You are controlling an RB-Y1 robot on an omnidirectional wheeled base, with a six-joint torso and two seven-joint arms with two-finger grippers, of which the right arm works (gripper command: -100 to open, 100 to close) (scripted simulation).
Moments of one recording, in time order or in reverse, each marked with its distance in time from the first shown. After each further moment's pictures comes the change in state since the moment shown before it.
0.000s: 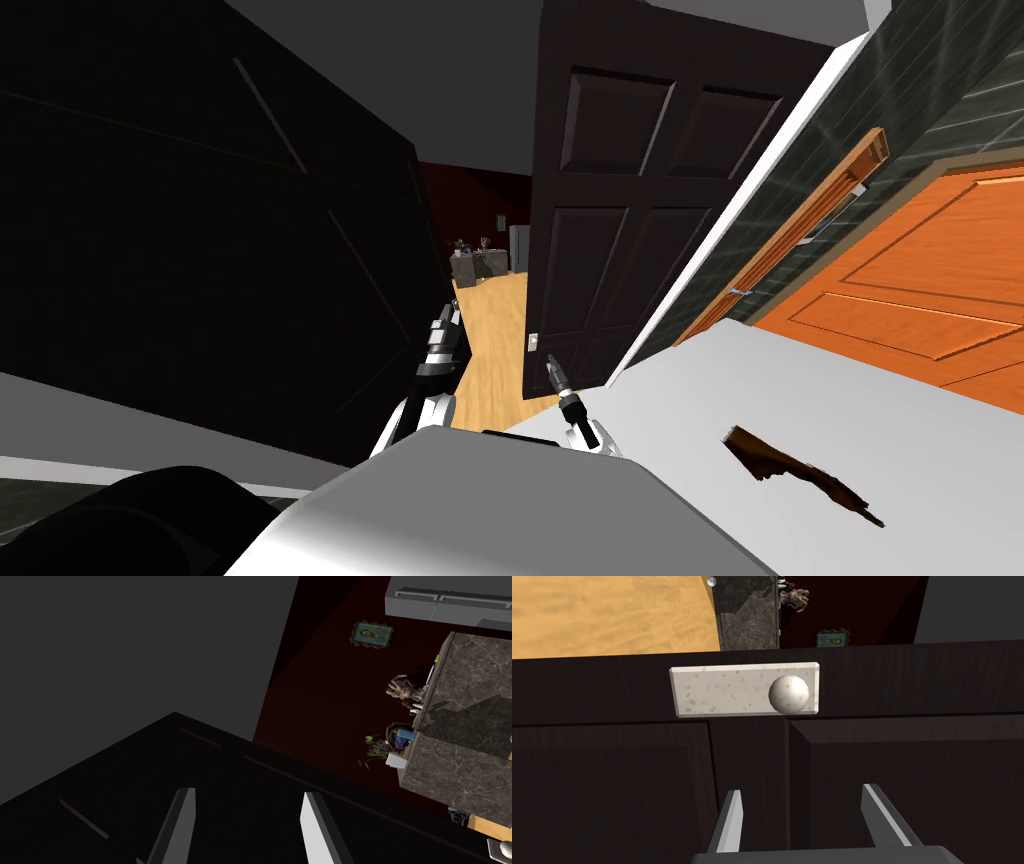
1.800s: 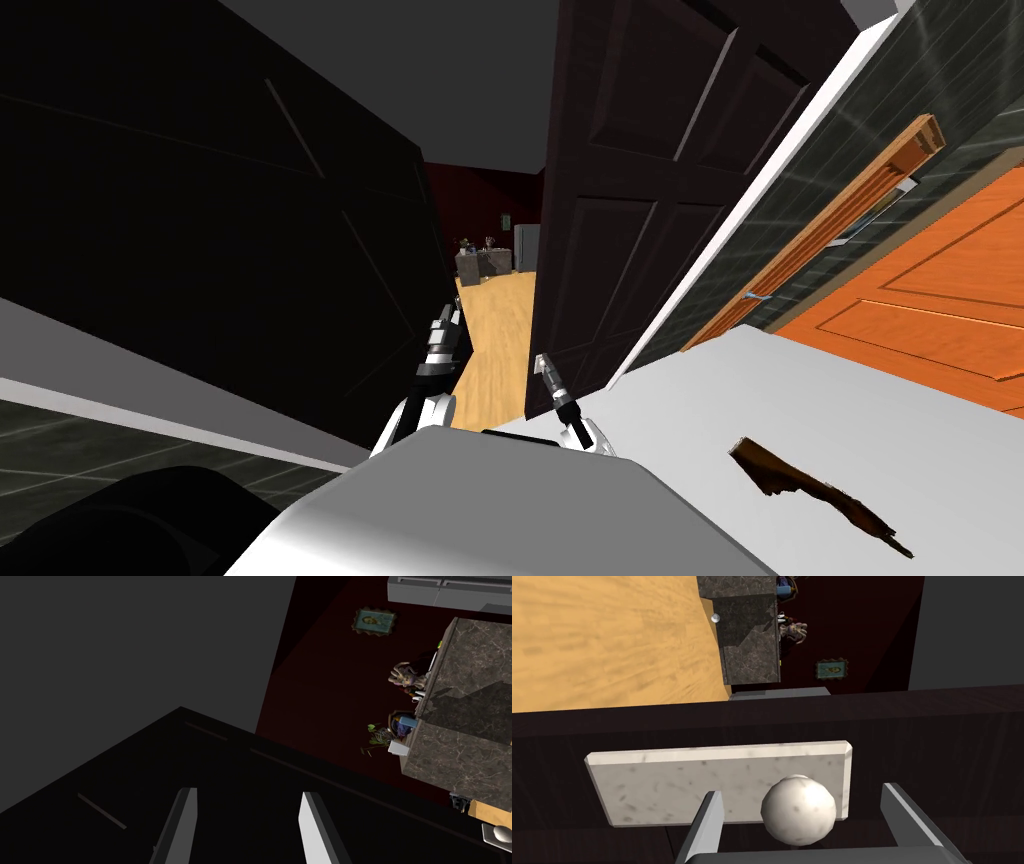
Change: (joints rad) arm 0.005 0.021 0.044 -0.015 0.031 -0.001 -0.034
